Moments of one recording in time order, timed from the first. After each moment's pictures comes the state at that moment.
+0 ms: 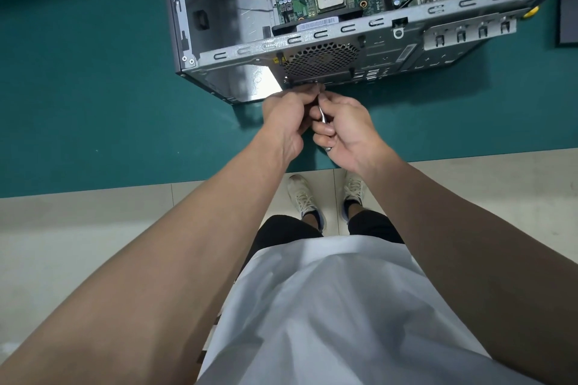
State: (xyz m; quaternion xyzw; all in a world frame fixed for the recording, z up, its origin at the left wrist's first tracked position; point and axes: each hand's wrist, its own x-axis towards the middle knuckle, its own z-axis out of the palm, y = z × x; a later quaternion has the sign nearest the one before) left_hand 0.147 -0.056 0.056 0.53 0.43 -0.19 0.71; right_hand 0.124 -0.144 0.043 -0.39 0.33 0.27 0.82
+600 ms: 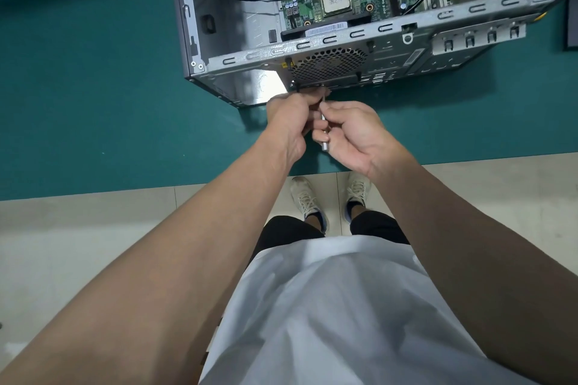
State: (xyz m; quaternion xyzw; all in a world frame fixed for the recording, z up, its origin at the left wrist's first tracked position) left_hand 0.150 -0.051 0.061 0.57 0.44 -0.22 0.66; right_hand 0.125 -0.143 0.052 -0.32 0.32 0.28 0.85
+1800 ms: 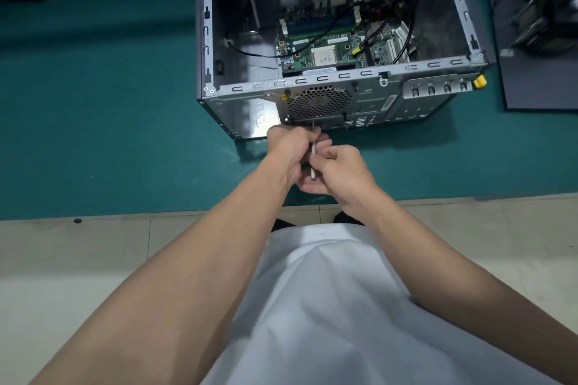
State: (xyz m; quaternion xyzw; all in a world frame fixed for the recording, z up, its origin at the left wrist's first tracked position) left_hand 0.148 -0.057 0.055 0.55 0.40 -0.20 0.70; right_hand 0.099 -0.142 0.074 -0.66 0.27 0.27 0.65
